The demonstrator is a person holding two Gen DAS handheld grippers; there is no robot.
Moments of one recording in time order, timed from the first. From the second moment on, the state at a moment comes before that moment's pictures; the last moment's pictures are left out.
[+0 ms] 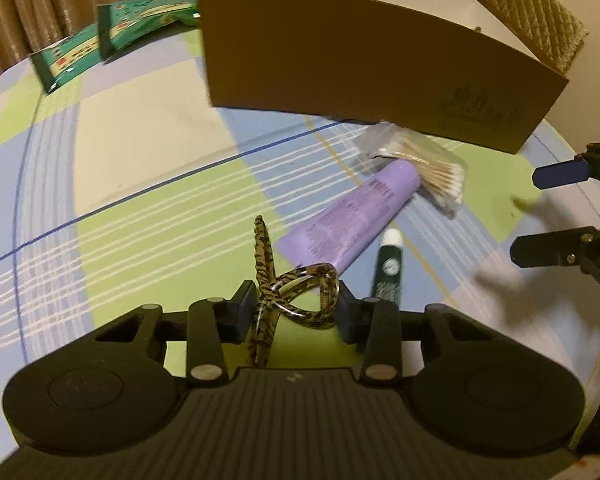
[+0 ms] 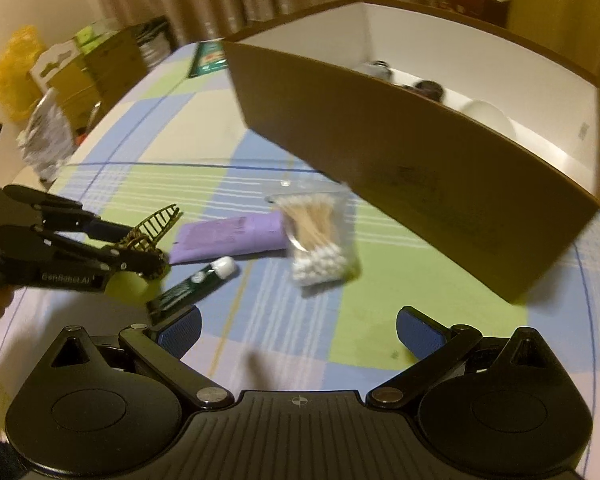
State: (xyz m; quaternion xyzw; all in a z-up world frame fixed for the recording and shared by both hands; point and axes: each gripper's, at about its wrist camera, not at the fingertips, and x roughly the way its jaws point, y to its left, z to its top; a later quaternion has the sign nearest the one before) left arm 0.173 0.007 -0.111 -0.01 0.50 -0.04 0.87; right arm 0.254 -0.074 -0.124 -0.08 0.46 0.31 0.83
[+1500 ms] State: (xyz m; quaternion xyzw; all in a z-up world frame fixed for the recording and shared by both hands) left arm 0.107 0.061 -0.105 -0.08 0.50 0.08 0.86; right arm 0.222 -0.009 -0.175 -0.21 0.37 0.46 0.78
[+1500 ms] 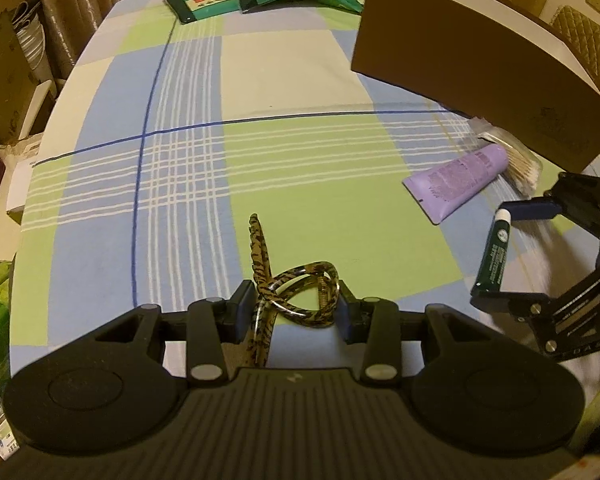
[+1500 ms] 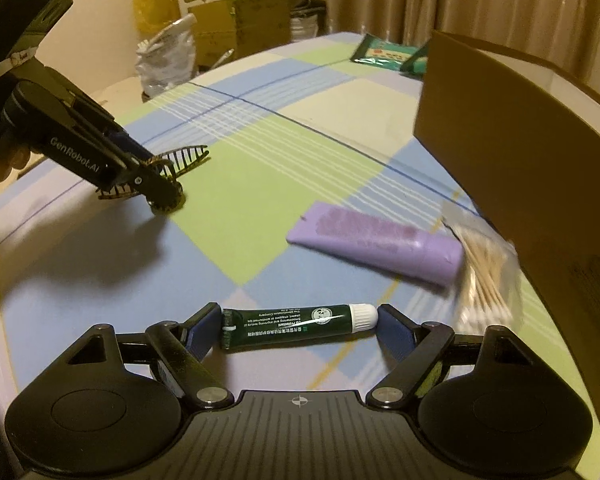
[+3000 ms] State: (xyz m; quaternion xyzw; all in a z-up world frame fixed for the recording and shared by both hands) left arm 0.181 -0.043 -0.011 -0.03 0.39 -0.07 0.92; right arm 0.244 -0.146 -0.064 -0.06 0.34 0.32 0.88
